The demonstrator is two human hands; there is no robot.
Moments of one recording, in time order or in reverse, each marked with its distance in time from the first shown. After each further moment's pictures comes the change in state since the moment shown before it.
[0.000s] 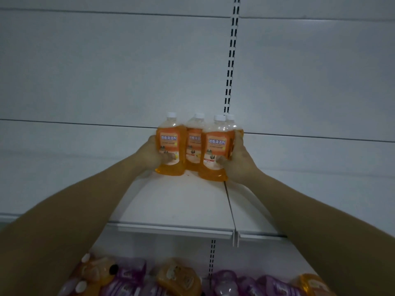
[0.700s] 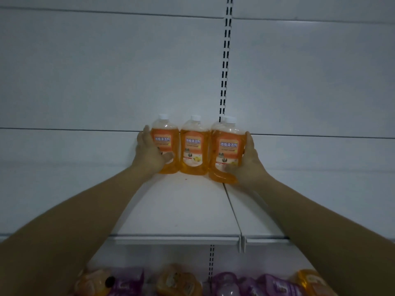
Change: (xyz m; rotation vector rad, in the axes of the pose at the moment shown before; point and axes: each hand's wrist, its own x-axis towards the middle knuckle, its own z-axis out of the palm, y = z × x) left_hand 0.016 -0.007 0.012 0.170 0.290 0.082; right_hand -0.015 0.008 -0.012 0.038 0.107 0.083
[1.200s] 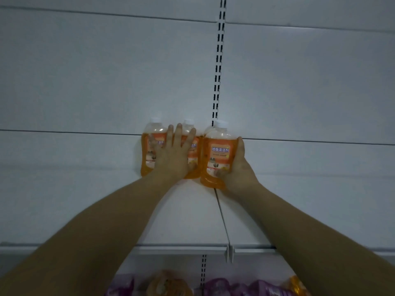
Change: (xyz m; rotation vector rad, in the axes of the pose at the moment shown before) left_hand -0.004 0.050 0.057 0.818 0.006 0.389; right_hand 0.001 0.003 0.002 -0.078 -0.033 -0.005
